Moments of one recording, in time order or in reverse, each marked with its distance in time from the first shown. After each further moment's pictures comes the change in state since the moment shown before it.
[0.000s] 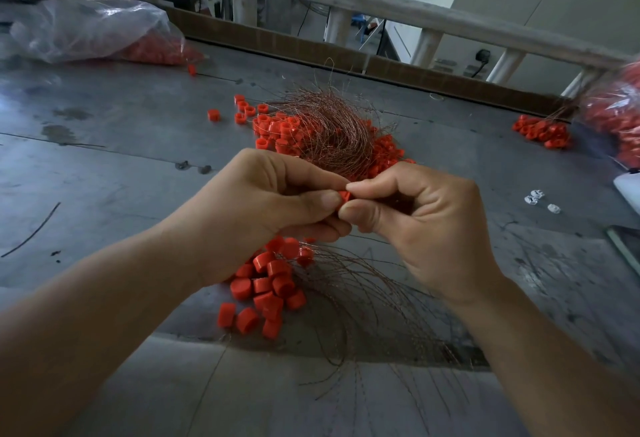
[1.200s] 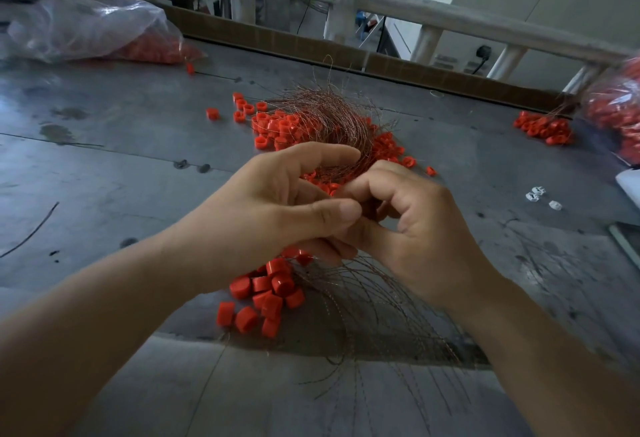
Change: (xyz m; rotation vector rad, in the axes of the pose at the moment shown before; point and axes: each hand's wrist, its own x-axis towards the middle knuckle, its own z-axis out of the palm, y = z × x) left_hand -0.006 0.005 0.008 0.060 -0.058 0.008; right_hand -0.003 -0.008 -0.001 -0.096 -0.238 0.035
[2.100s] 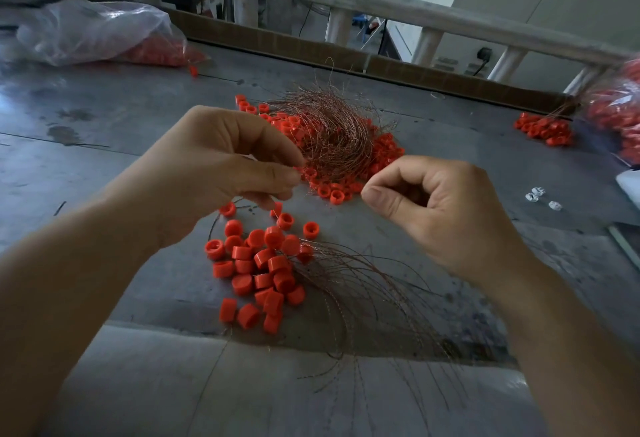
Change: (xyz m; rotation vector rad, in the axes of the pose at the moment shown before) left_hand 0.003 0.010 -0.038 0.307 0.256 0.052; right_hand 0.003 0.005 -0.021 -0.130 0.065 0.101
